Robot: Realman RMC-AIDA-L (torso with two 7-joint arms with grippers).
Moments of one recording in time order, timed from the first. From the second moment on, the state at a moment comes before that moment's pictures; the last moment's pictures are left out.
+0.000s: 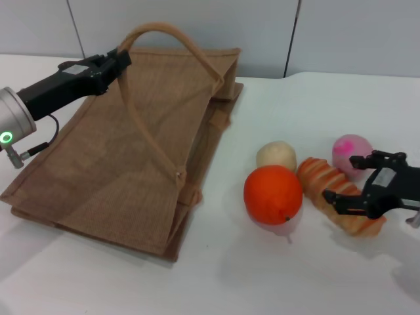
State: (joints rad) left arm -0.72 -2.03 2.86 -0.43 -0.80 1.49 -1.26; right arm 0.13 1.90 -1.70 -1.48 -2.04 -0.85 2.09
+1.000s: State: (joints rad) left arm -0.72 -2.03 2.86 -0.43 -0.80 1.49 -1.26; right arm 0.27 1.93 -1.62 -1.26 -2.18 -0.94 2.18
